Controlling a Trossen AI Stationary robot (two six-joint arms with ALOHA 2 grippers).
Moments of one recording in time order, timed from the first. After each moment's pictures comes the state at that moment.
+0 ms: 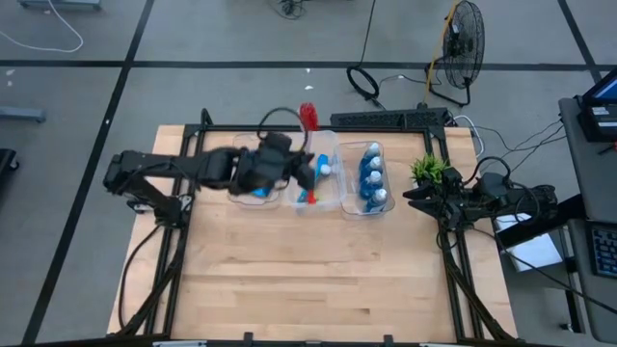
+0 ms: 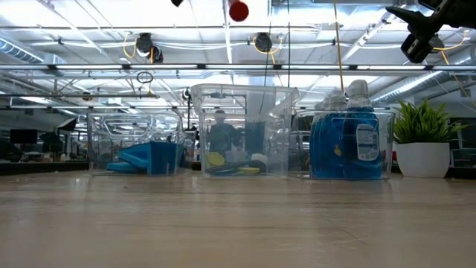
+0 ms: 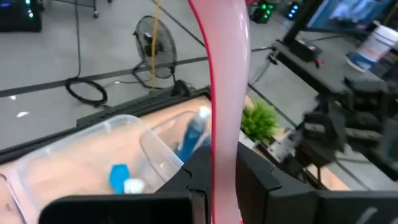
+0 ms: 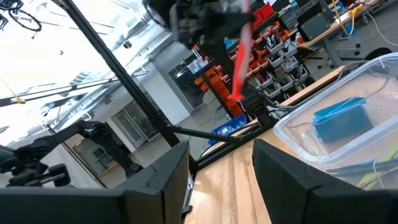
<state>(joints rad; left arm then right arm) -0.08 1.54 1.58 -0.50 -0.66 -0.71 0.13 0.04 0.31 -0.10 0.06 0.64</state>
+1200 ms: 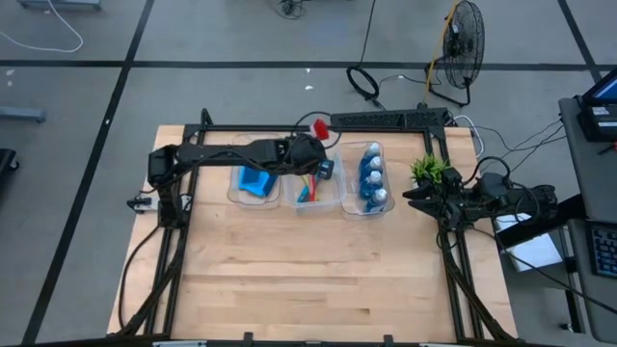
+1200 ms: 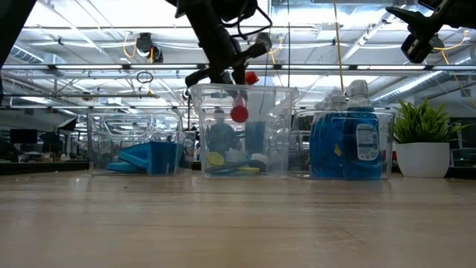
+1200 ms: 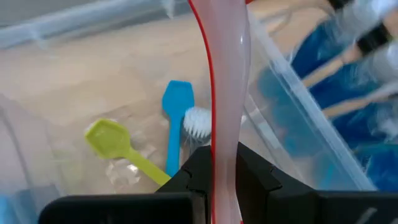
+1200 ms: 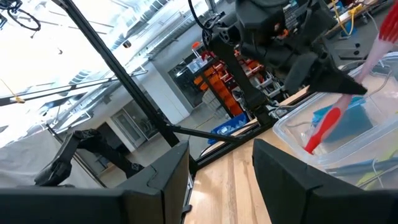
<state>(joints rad) 0.19 1.86 1.58 -0.65 -0.34 -0.90 0.13 0.05 0.31 -0.11 0.06 0.64</state>
